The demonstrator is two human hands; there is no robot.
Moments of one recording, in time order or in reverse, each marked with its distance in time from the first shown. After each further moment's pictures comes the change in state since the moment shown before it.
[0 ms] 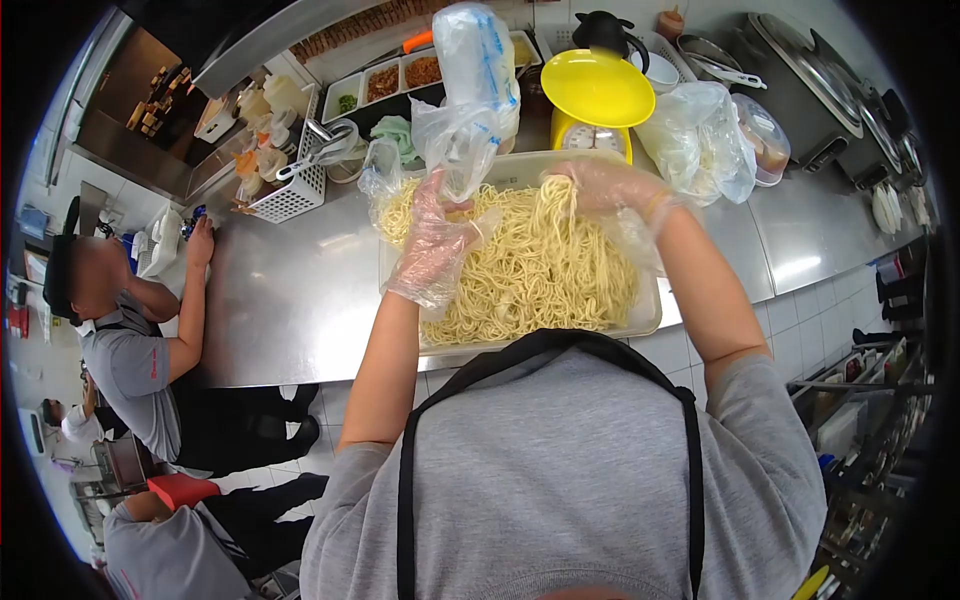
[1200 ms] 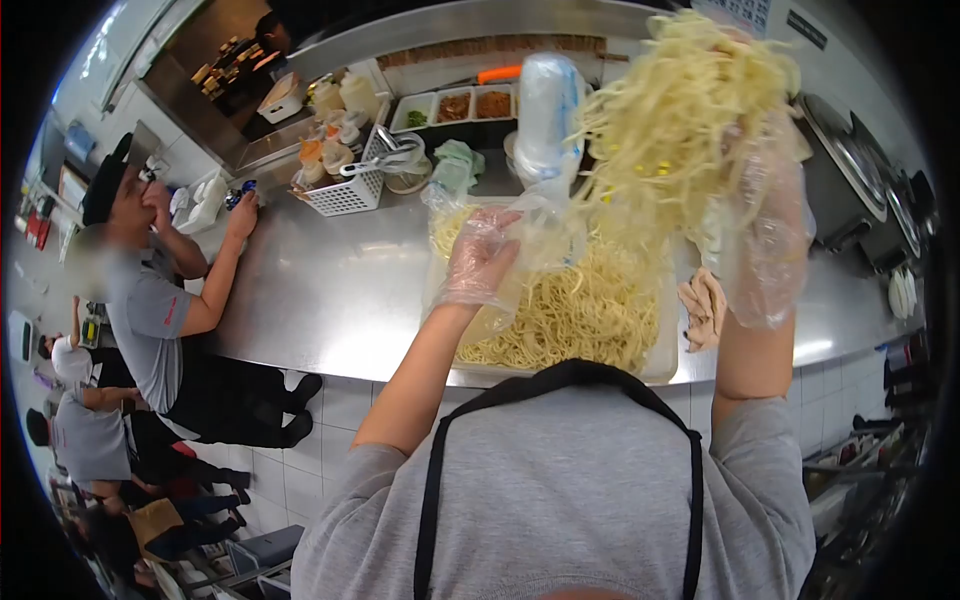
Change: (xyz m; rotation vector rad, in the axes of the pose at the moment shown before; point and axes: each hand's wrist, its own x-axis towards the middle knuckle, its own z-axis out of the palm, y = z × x) left_hand -0.009 0.040 0.005 0.291 0.233 0.160; right_hand -0.080 -0.126 -0.066 -0.033 1.305 -0.923
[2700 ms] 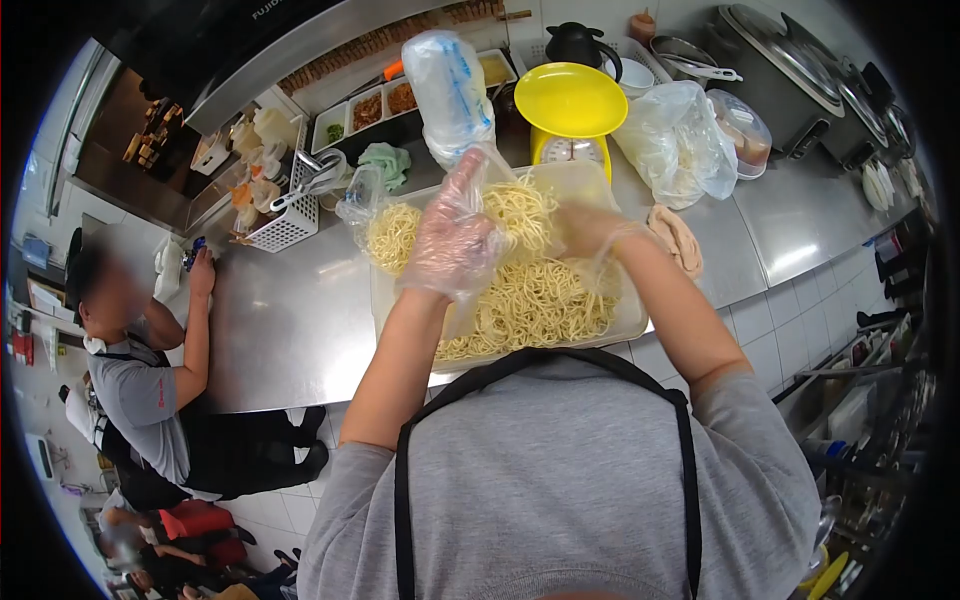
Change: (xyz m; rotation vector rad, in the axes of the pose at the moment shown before) left_hand 0.021 0.085 0.044 -0.707 -0.206 -0.403; right_hand -0.177 0.087 0.023 -0.404 -1.514 0.864
